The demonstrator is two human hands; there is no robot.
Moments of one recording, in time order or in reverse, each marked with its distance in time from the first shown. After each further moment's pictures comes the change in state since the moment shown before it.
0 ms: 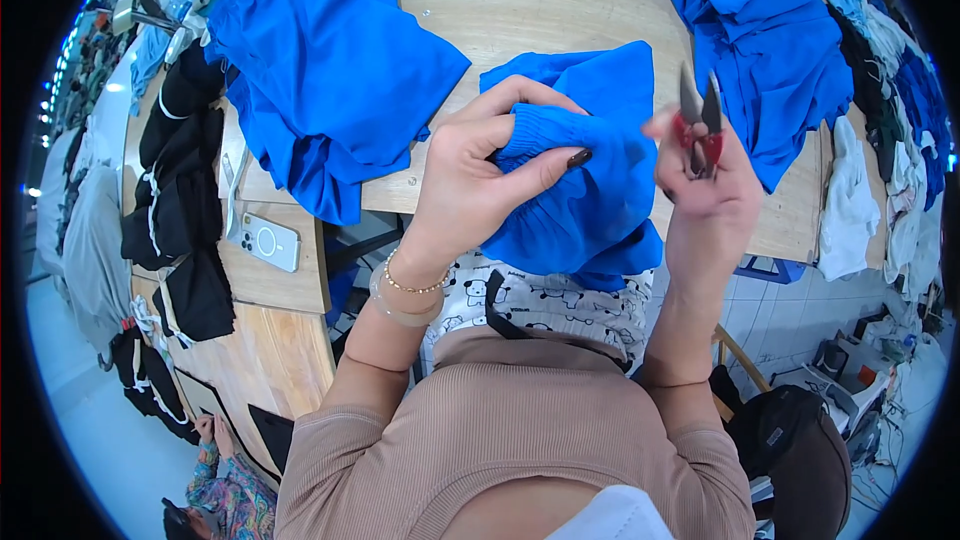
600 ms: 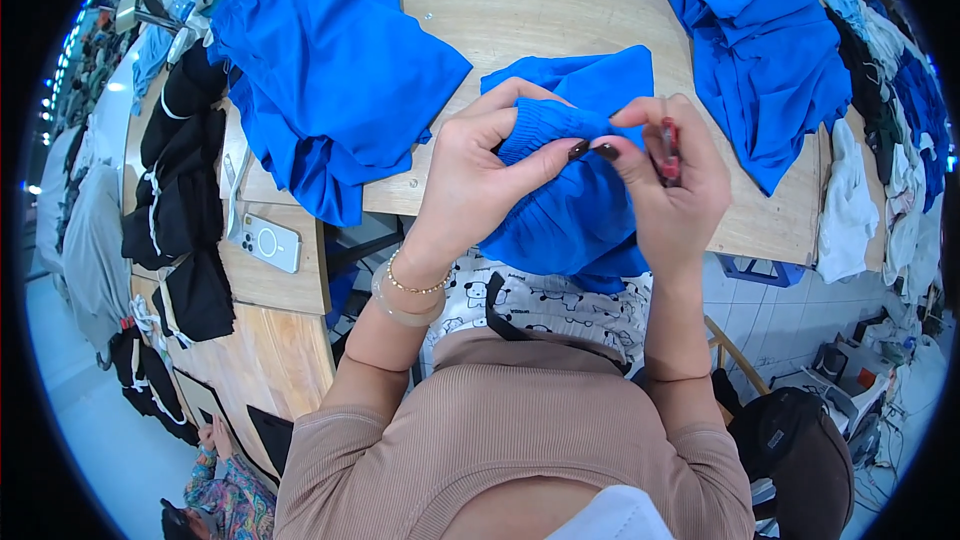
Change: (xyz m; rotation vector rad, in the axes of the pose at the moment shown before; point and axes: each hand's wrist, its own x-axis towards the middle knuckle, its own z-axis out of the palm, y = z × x) left_hand -0.001 -0.003 0.000 0.021 0.020 -0.064; right_hand 0.010 0.018 0.006 -0.557 -0.028 -0.301
